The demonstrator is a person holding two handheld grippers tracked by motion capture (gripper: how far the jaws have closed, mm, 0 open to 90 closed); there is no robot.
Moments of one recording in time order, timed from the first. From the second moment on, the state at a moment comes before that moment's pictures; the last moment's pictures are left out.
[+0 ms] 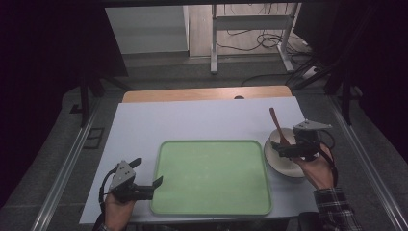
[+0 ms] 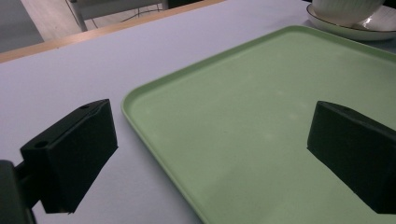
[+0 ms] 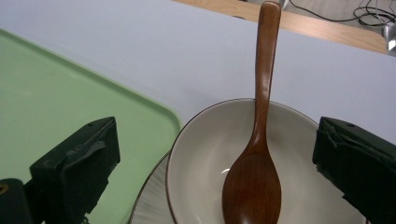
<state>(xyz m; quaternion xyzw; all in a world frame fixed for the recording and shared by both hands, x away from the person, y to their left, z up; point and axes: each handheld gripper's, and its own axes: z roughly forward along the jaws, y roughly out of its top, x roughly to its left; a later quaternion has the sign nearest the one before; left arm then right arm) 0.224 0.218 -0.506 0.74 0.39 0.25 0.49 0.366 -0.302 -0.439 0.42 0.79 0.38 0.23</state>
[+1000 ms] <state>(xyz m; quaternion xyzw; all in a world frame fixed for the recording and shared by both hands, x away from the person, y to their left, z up) 0.224 0.219 -0.506 0.74 0.39 0.25 0.49 0.441 -0.281 -0.433 0.46 0.81 0.29 0.23</state>
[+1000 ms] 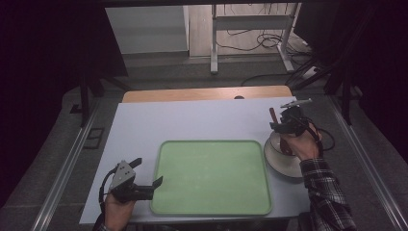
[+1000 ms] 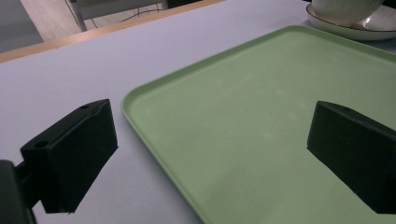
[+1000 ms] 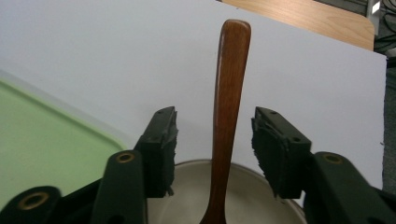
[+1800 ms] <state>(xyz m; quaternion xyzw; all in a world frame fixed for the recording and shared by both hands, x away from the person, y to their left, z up) 0.224 0.219 -0.506 0.74 0.39 0.25 0.49 0.466 -0.264 -0.430 0.48 0.82 0.24 0.20</state>
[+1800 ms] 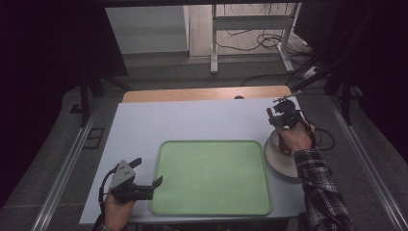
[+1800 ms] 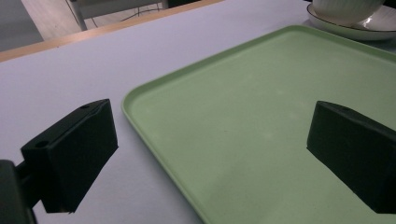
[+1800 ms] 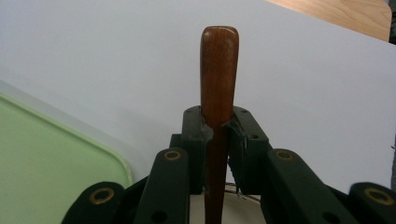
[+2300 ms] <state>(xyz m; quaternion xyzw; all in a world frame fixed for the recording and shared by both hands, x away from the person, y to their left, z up) 0.223 0.219 -0.505 0.74 0.39 0.25 0.49 0.467 -0.256 -0.402 0.47 0.83 0.23 0.18</state>
